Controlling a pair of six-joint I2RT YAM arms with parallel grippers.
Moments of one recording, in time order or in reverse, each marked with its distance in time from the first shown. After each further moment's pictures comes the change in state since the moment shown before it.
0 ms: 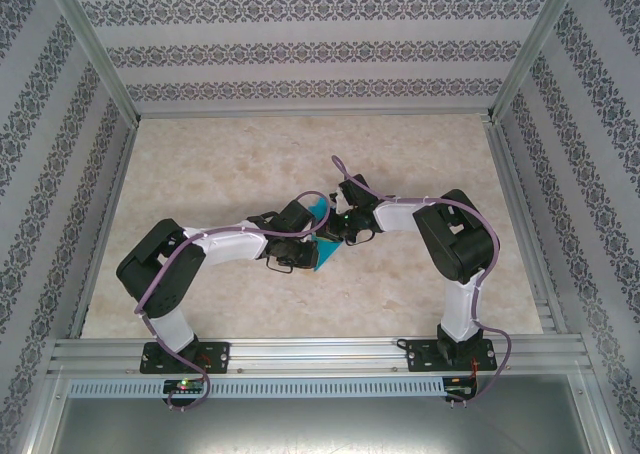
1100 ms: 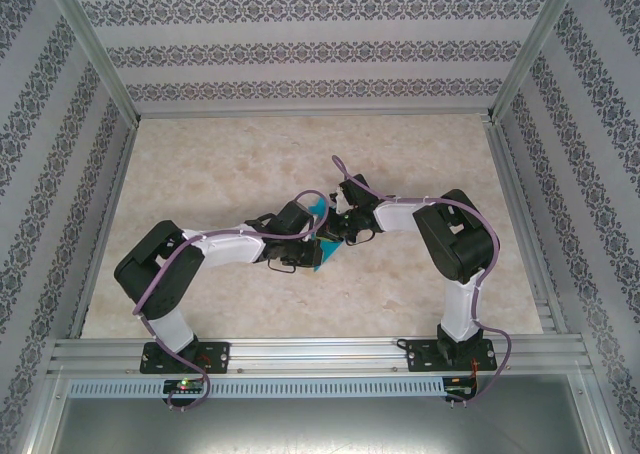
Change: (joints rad) left arm 0.002 -0.013 -0.048 0.134 0.053 -0.033; right arm -0.001 0.000 0.000 0.002 -0.009 0.001
